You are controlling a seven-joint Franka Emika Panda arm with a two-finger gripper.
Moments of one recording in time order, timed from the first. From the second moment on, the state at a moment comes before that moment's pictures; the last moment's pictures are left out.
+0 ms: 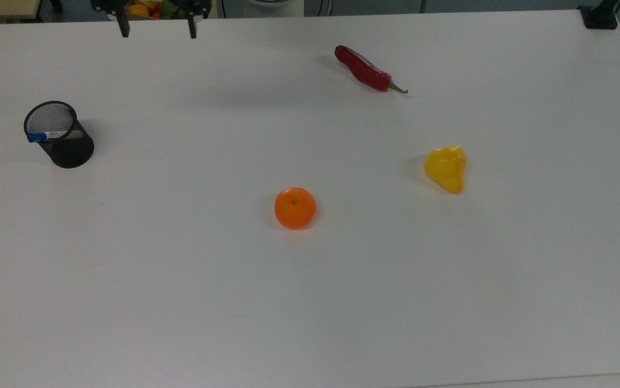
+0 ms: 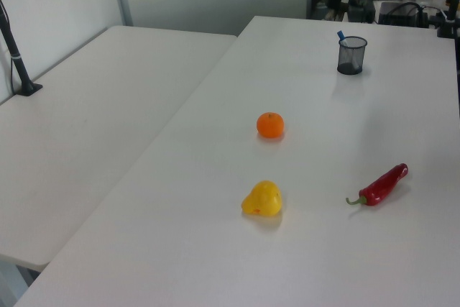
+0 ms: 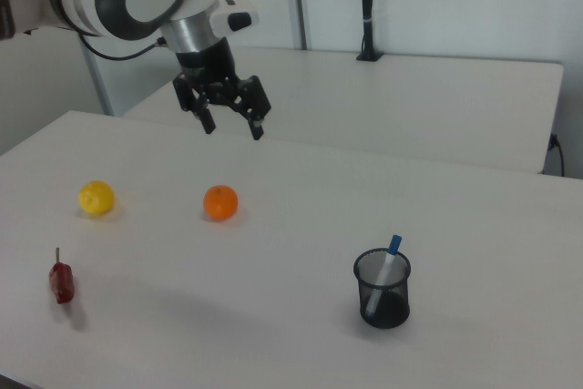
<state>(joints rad) -0.05 0.03 -0.07 -1.64 -0.02 1.83 -0.21</state>
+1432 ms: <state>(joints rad) -0.16 0.27 -0.28 -1.77 -0.02 2.45 -0.21</state>
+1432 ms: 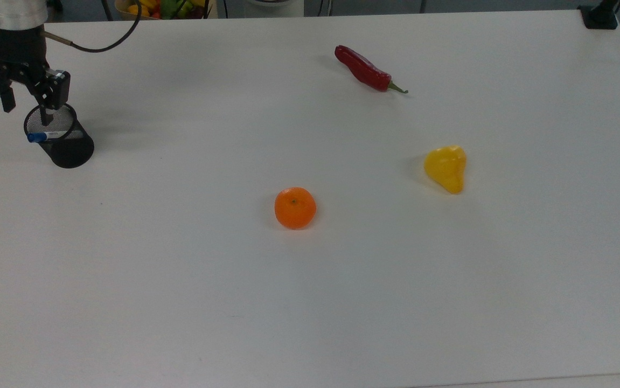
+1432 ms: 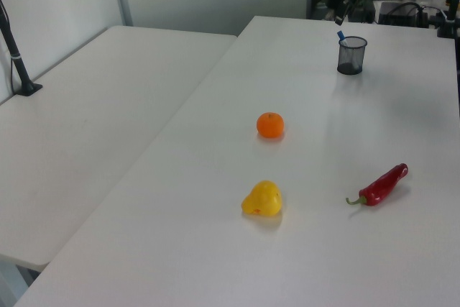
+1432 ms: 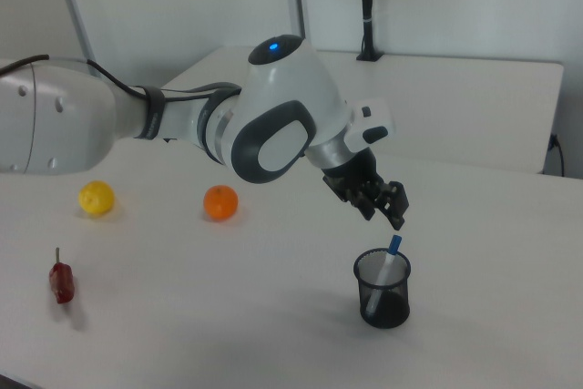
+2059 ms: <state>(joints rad) -0.16 0.34 -0.28 -1.78 -0.02 2.54 -0.21</state>
